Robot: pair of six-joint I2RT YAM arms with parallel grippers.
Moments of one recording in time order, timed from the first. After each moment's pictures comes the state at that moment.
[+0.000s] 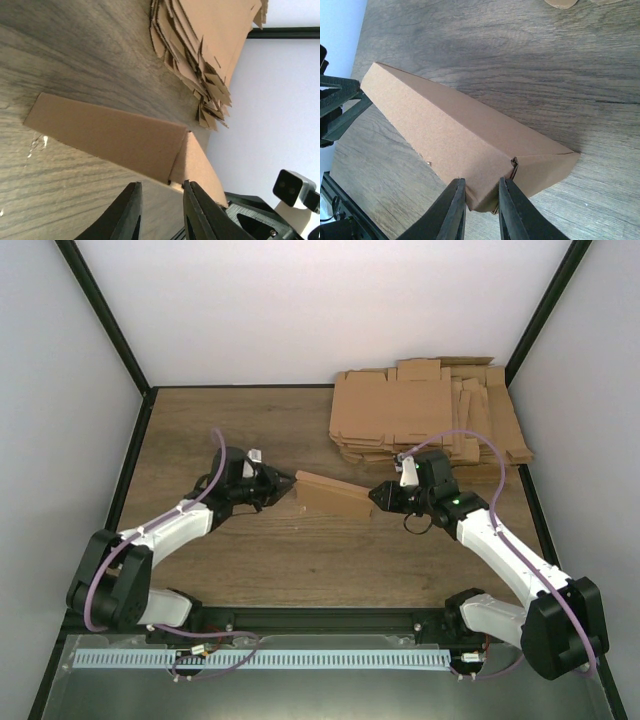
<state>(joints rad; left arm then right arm) -0.41 1.38 0.68 0.13 0.55 -1.22 0.39 1.11 0.72 -0.38 -0.41 0.51</state>
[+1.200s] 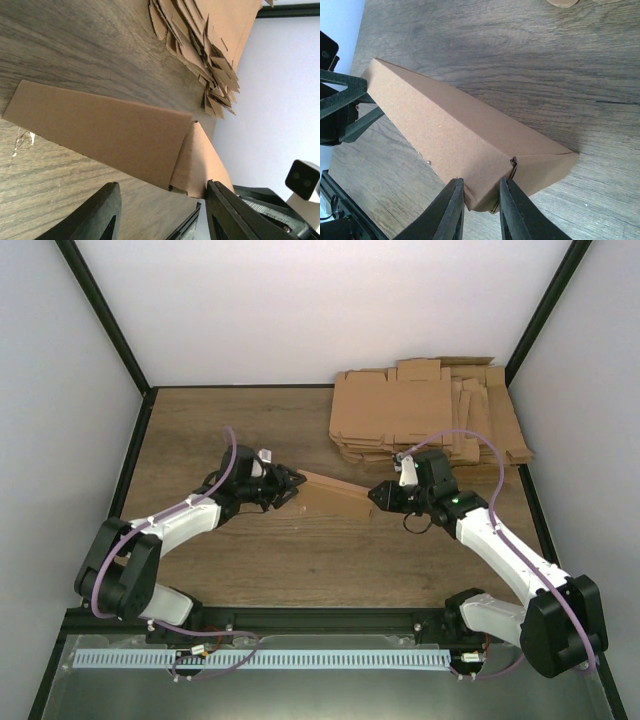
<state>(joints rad) -0.44 1.45 0.72 0.11 0.56 -1.20 0.39 1.12 0.73 -0.39 -0.42 0.50</state>
